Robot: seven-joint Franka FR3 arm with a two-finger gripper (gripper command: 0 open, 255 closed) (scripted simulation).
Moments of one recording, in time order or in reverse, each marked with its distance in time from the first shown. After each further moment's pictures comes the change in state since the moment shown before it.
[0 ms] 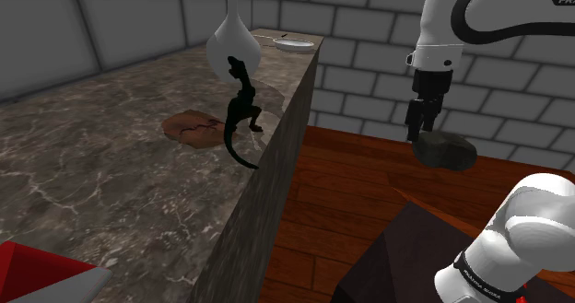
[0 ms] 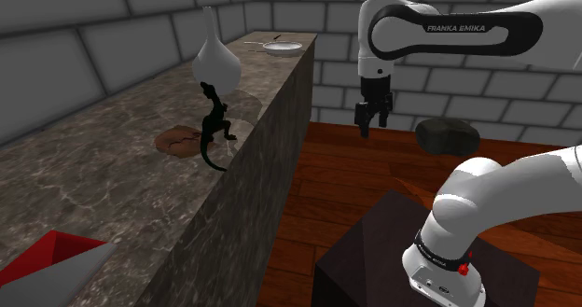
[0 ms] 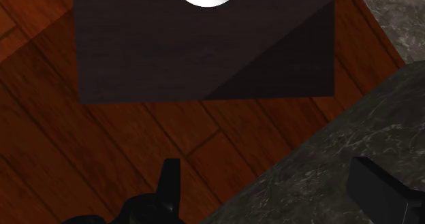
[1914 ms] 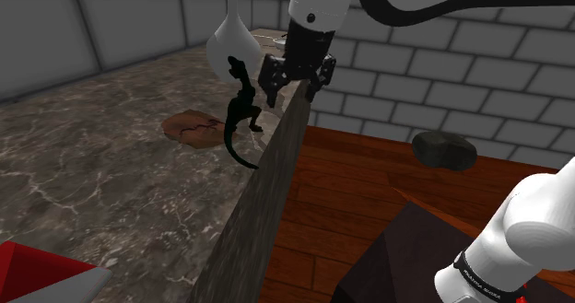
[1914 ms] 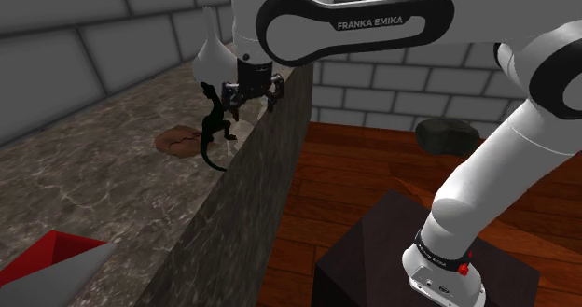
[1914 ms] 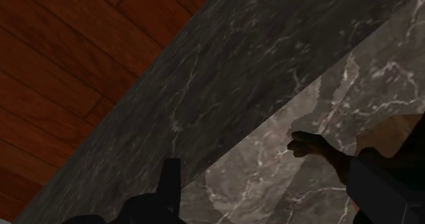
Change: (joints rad) arm -0.012 0.527 0.575 0.576 -0.088 0.383 0.766
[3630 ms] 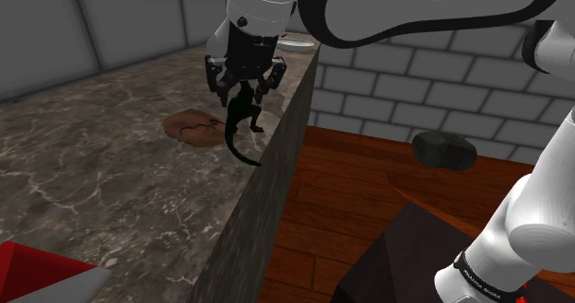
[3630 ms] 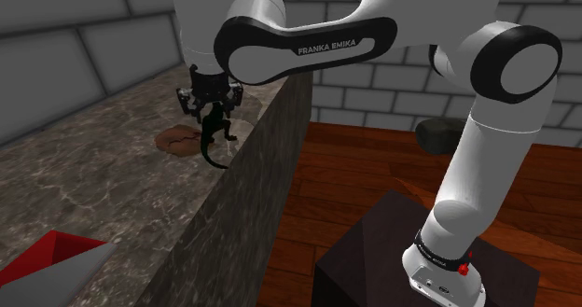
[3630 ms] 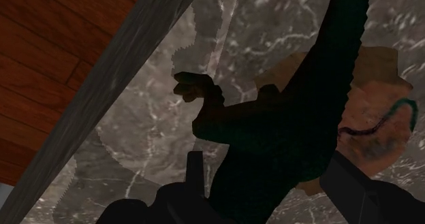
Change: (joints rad) arm 0.052 0.307 0.155 0.252 -0.351 0.020 0.327
